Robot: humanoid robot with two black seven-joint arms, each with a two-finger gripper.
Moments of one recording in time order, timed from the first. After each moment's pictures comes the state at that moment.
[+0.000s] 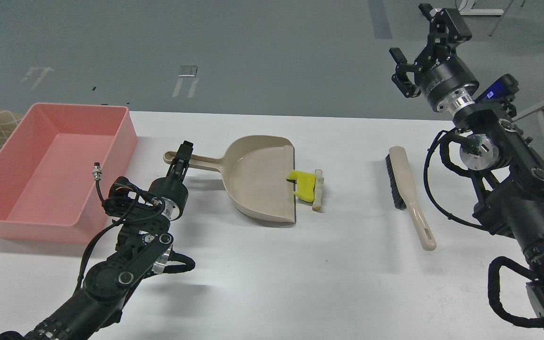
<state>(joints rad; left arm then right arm) -0.30 0.08 -1.05 -0.99 1.37 0.37 -0.06 0.81 -0.08 1.30 0.70 -0.85 0.35 0.20</state>
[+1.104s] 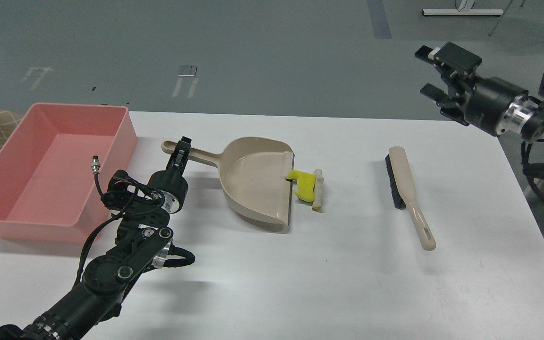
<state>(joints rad) -0.32 0.10 -1.03 -1.00 1.35 0.39 -0.08 0.83 -0.72 0.65 1.16 -0.87 0.35 0.14</state>
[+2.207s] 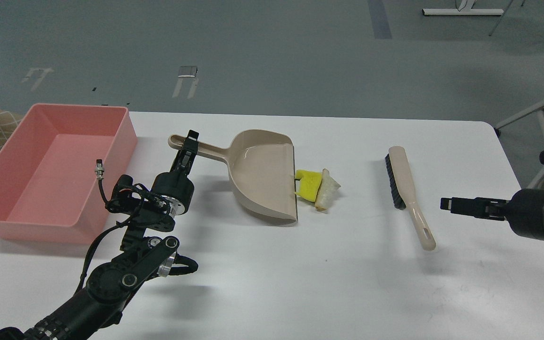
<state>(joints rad) -0.31 0.10 -0.95 -1.01 1.35 0.46 -0.24 0.82 -1.07 0.22 1.52 -1.25 0.36 0.02</state>
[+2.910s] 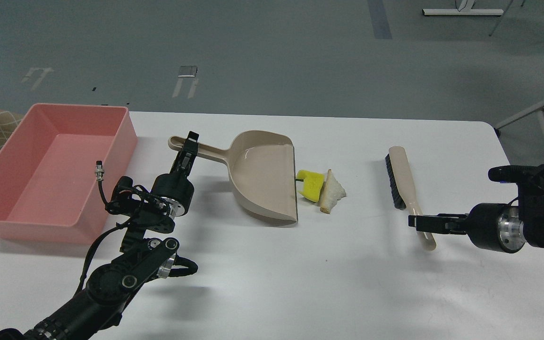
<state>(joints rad) -0.30 0.10 -0.95 -1.01 1.35 0.46 -0.24 0.78 -0.92 0.22 1.52 -1.34 0.36 -0.07</state>
